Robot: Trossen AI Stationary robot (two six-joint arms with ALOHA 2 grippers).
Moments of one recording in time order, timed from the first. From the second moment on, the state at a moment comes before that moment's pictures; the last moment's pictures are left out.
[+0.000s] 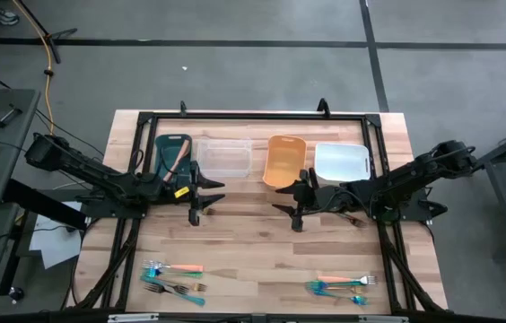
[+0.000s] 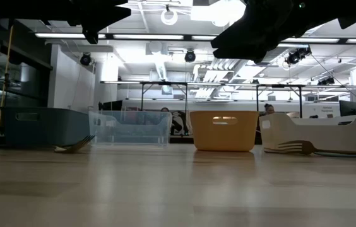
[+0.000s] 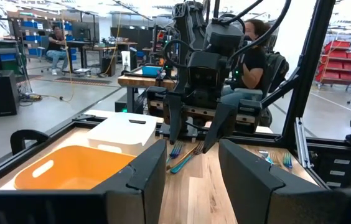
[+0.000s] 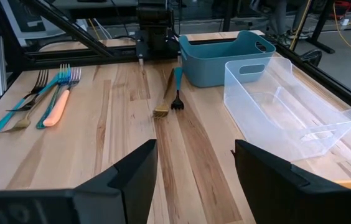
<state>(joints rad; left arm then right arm) -0.28 1.04 0.35 0.75 -0.37 -0.06 0.27 1.36 0.64 0.39 0.41 0.15</state>
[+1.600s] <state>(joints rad) -0.28 1.04 0.35 0.75 -0.37 -0.06 0.27 1.36 0.64 0.39 0.41 0.16</state>
